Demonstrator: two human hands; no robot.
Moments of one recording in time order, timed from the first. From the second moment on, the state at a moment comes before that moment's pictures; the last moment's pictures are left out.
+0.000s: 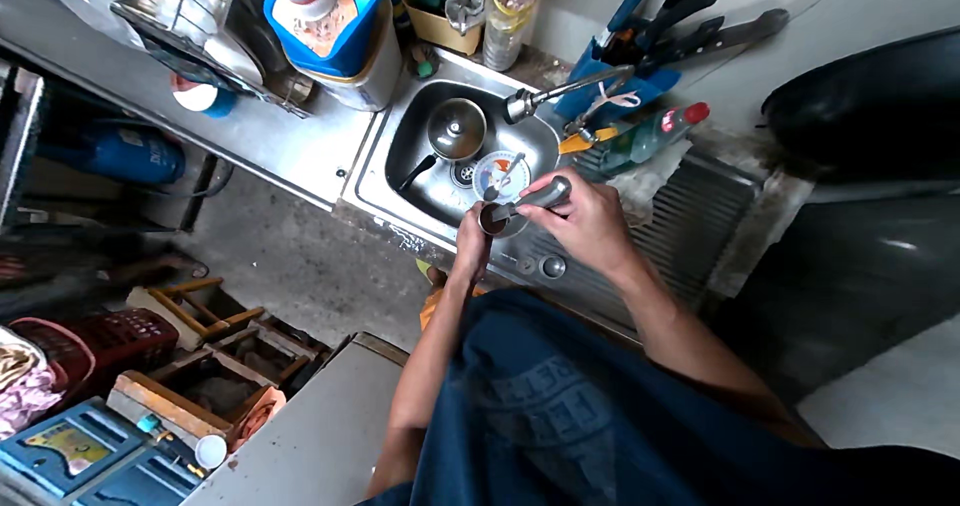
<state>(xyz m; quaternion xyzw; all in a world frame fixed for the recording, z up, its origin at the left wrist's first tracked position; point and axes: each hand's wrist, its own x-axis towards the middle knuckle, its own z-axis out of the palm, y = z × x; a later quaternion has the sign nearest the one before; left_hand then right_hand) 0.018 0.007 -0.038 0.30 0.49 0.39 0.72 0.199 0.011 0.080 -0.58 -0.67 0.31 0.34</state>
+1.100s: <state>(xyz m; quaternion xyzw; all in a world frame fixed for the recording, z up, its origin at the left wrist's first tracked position) -0.001 0.011 -0.077 0.22 0.49 0.42 0.73 0.268 0.001 0.032 -0.66 -0.53 0.29 0.44</state>
